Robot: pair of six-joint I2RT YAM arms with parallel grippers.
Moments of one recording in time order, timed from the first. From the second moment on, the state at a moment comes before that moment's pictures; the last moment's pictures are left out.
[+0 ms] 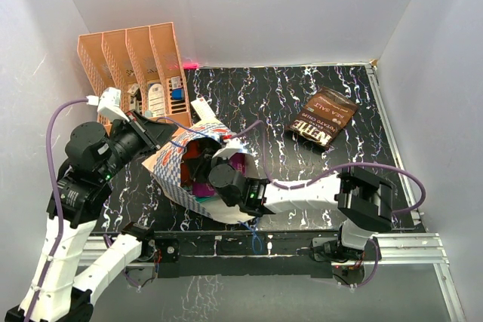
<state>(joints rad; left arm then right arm) -0.35 0.72 1.19 -0.65 0.22 -0.74 1.29 1.67 1.01 0.49 0.68 0.85</state>
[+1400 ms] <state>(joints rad) -0.35 0.65 1.23 -0.75 -0.13 -0.76 1.24 1.13 1.06 0.28 0.33 0.77</state>
